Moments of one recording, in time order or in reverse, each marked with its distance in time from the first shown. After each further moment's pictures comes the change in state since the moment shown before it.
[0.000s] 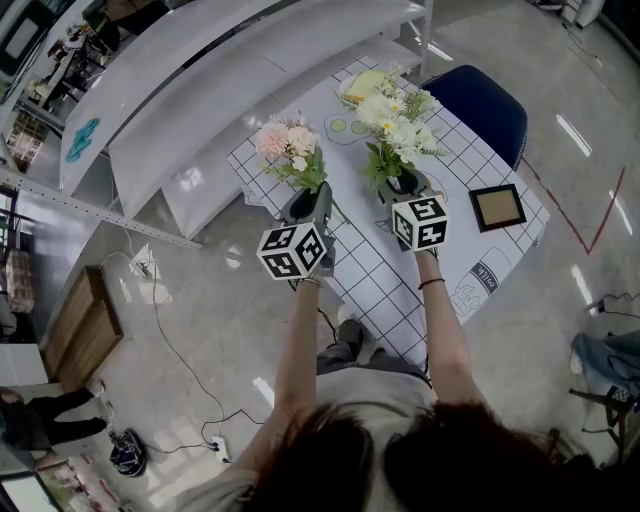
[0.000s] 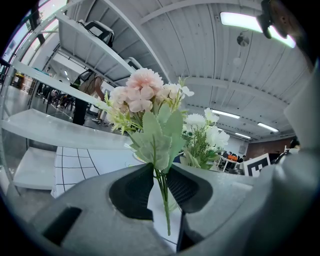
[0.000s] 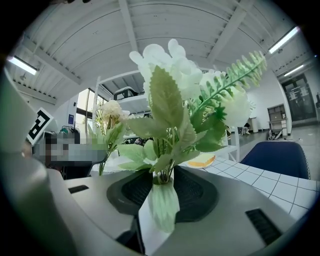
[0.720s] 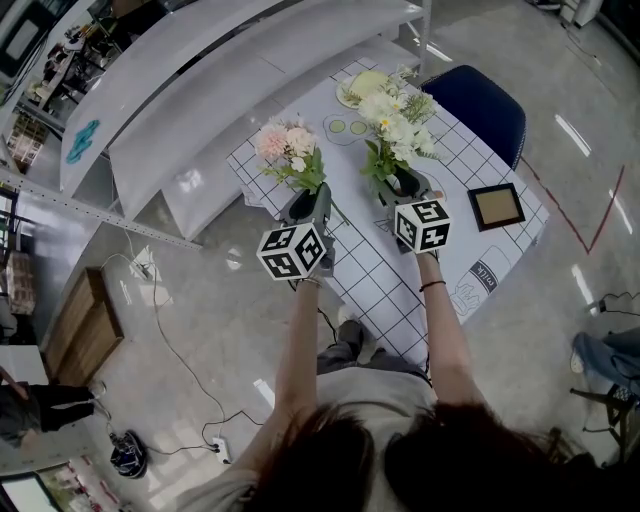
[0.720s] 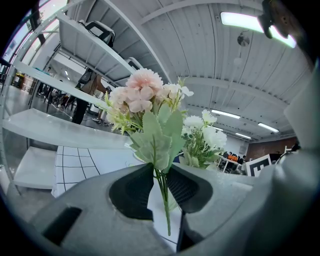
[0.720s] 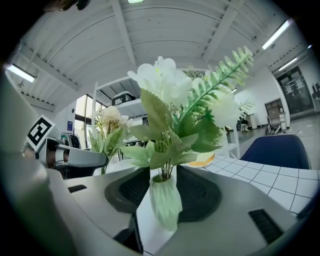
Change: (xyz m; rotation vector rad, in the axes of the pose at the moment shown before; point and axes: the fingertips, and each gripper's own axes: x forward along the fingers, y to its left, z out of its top) left arm -0.001 0.000 -0.002 -0.003 0.002 0.006; right arm -0.007 -0.002 -0.001 0.056 -0.031 0.005
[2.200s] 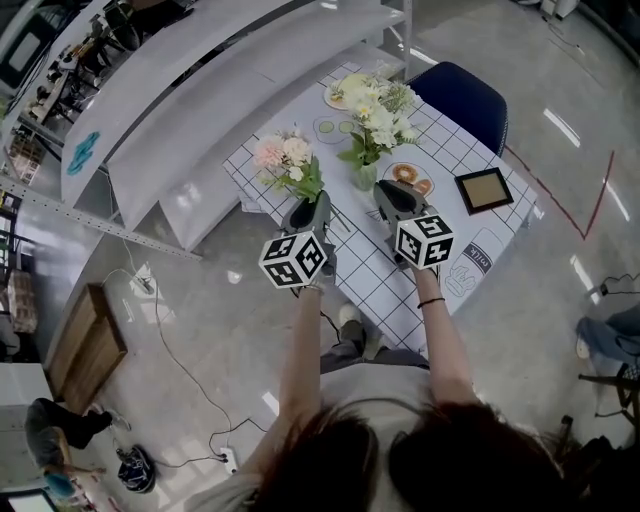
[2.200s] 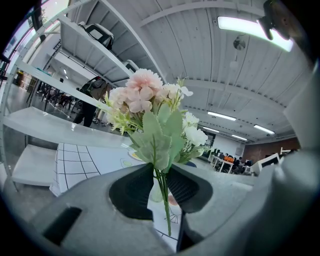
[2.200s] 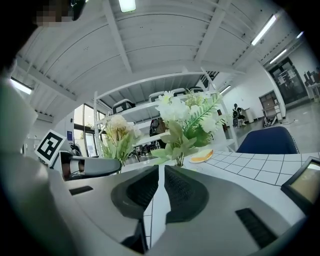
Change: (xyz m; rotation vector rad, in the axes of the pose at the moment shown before) left arm -0.034 -0.031 -0.011 -0.006 -0.017 -0.036; right arm -0.068 0.033 -0.001 0.097 -0.030 0.002
